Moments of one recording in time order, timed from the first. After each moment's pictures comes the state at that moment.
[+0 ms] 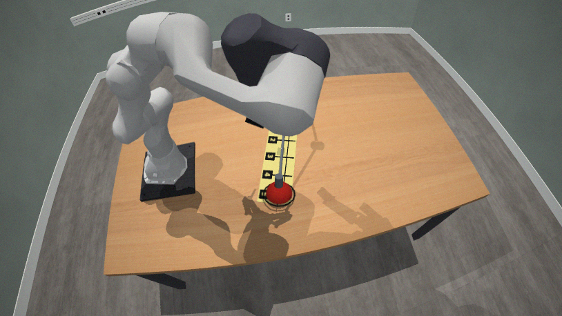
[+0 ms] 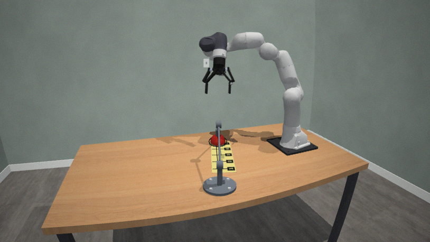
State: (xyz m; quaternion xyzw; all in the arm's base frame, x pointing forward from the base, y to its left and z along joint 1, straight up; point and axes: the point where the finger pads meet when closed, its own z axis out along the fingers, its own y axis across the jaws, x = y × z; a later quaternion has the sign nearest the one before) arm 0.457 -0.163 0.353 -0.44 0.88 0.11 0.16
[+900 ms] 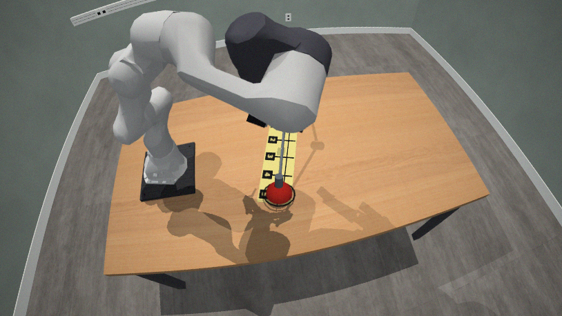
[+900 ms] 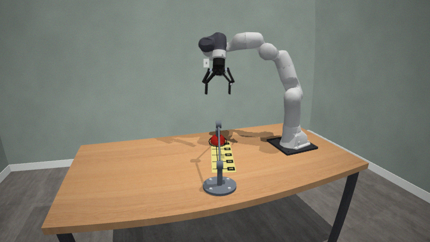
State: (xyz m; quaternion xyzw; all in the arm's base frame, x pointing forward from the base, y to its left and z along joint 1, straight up) arm 0.458 -0.162 0.349 -0.44 0.88 0.11 0.15
